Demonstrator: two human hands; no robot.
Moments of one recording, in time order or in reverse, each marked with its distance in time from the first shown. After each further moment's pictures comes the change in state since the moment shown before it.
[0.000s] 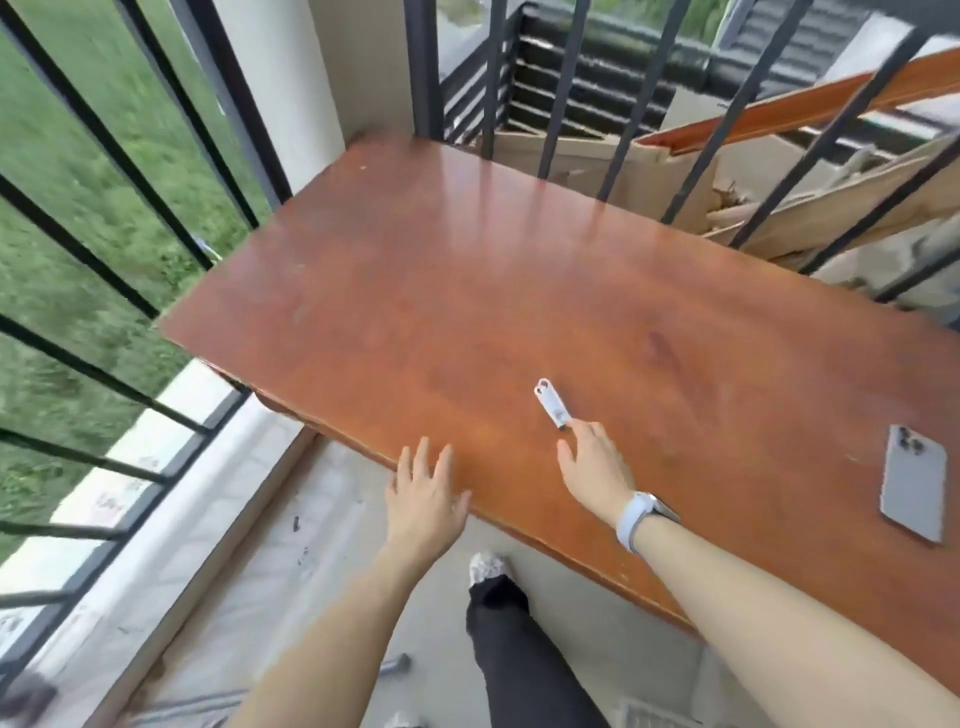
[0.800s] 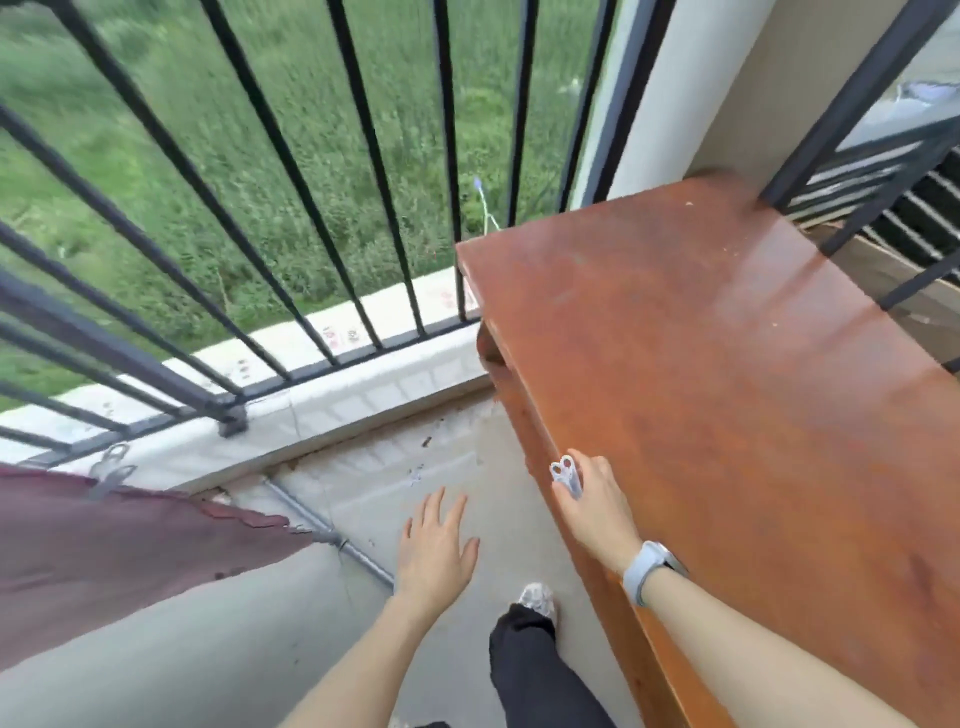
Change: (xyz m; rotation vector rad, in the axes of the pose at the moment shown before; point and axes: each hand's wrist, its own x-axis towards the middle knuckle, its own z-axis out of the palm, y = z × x) left_hand -0.116 -0.069 0.015 -0.198 0.148 -0.623; right_hand -0.009 -0.134 0.064 -0.032 -0.378 -0.586
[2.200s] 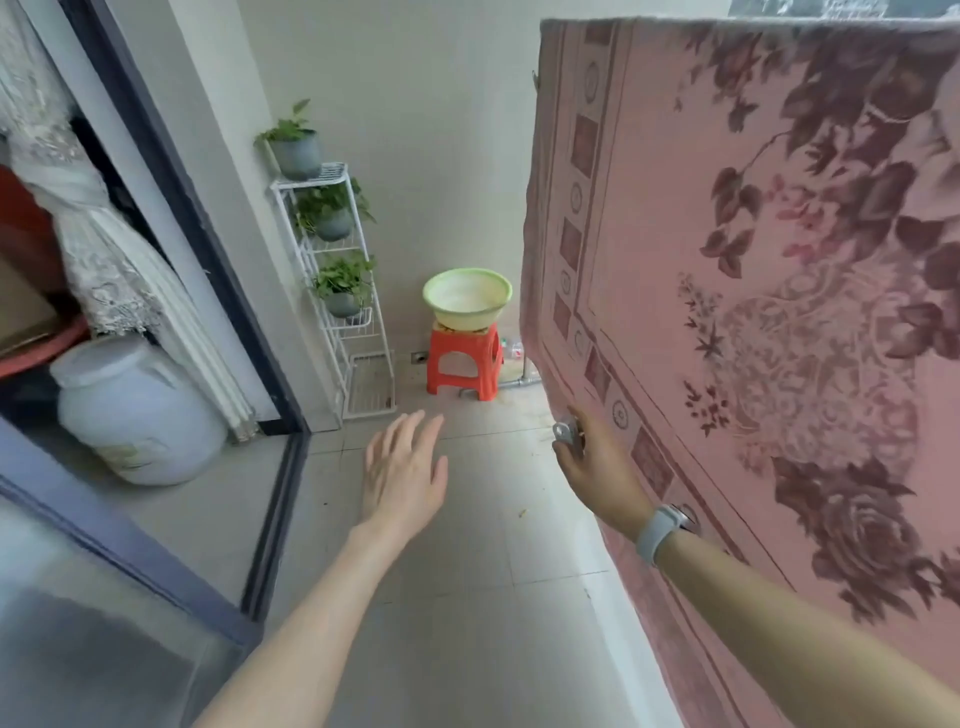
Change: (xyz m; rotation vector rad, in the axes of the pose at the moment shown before) left_hand -0.828 -0.958 -0.172 -0.167 0.934 -1.617; right_hand -0.696 -0.916 0.824 0.013 -1.009 -1.675
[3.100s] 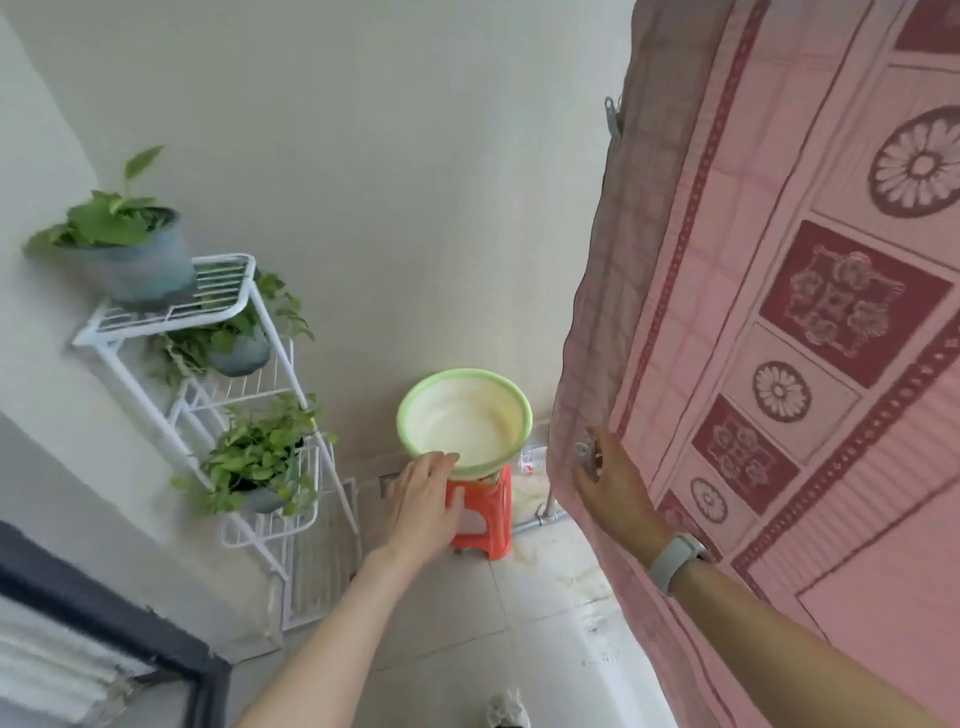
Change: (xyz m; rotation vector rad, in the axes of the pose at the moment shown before) left_hand 0.706 -0.186 0.153 -0.187 -0.170 0.094; right_hand 0.670 0.093 0.212 0.031 0.085 0.197
